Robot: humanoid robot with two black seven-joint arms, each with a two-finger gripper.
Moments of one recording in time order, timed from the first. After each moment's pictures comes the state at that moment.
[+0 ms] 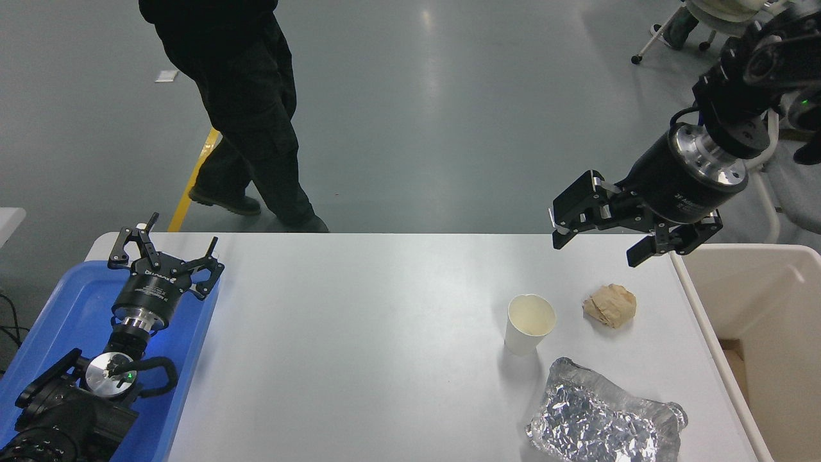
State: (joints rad) left arm -0.53 0.22 -1.14 -0.31 -0.10 -0.79 -0.14; right arm 2.32 -0.30 -1.31 1.44 0.14 0.78 -0.01
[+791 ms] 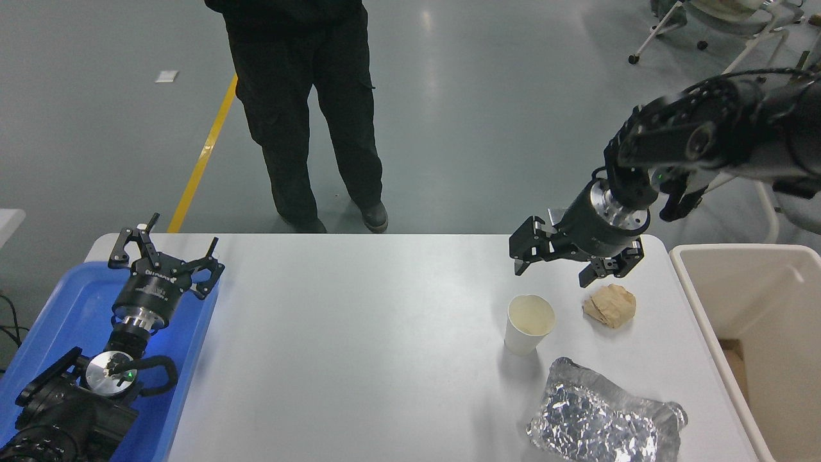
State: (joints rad) left arm -0.54 0.22 -1.14 -0.31 -0.10 -0.79 -0.14; right arm 1.81 -0.08 -1.26 1.18 0.09 0.41 -0.02
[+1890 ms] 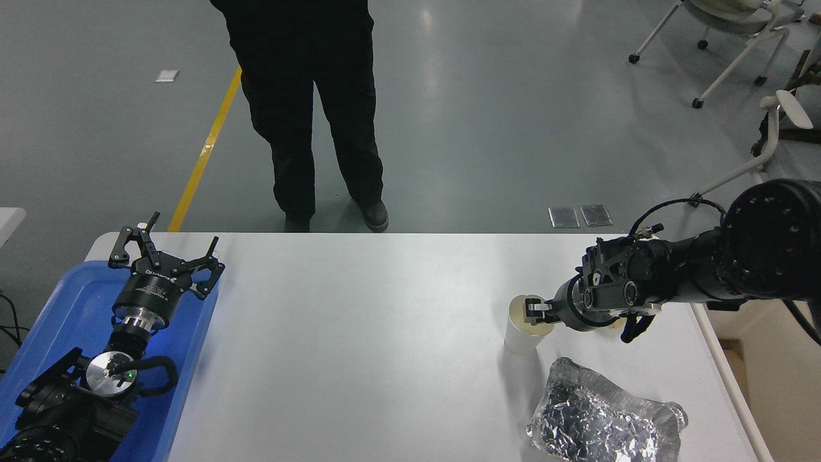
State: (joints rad) left arm -0.54 0.22 -1.14 -0.31 -0.10 -0.79 -0.14; right arm 1.50 -0.05 -1.24 1.05 -0.05 0.14 -0.03
